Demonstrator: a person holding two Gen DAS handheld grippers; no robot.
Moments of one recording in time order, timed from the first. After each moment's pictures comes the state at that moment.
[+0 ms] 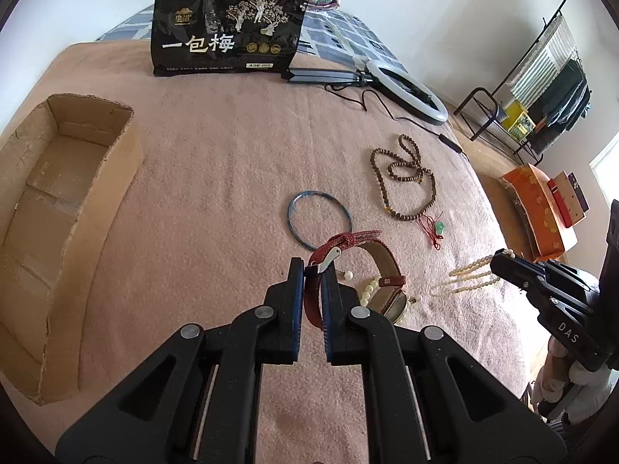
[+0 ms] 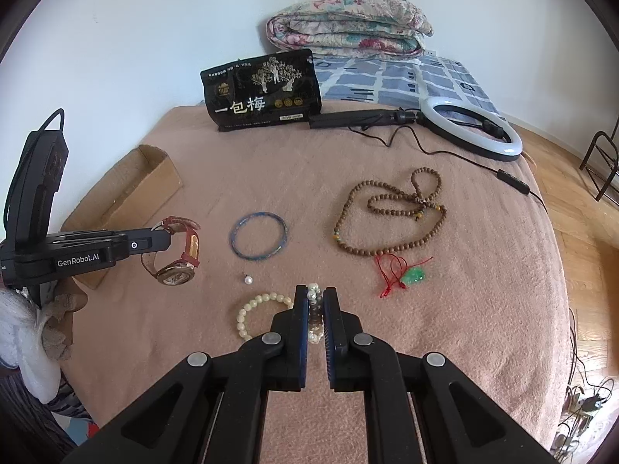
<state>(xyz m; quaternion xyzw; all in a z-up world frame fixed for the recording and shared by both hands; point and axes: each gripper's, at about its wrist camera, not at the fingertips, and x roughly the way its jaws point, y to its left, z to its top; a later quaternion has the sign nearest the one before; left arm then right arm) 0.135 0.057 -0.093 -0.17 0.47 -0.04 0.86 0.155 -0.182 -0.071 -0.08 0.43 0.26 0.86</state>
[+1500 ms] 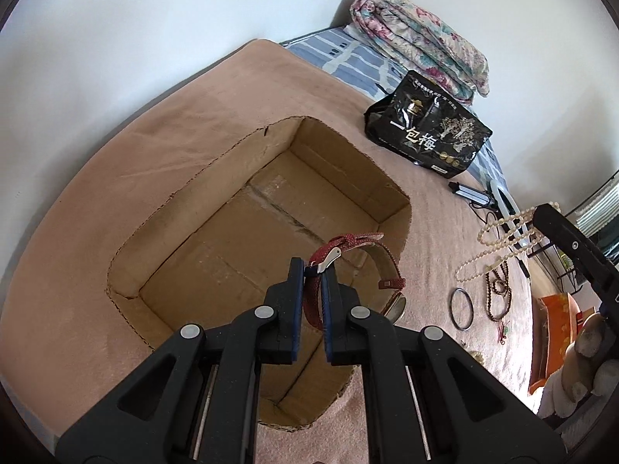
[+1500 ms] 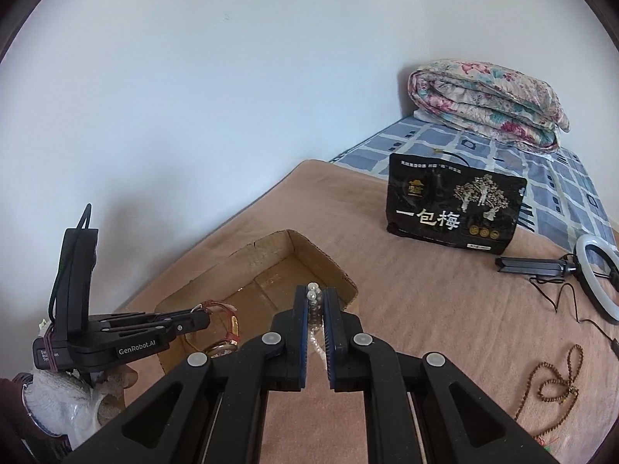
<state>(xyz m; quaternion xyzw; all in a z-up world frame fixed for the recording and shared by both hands) 0.054 0.264 -0.082 -0.30 0.41 0.16 0.85 0.164 0.073 -0.009 -0.11 0.34 0.44 0.82</state>
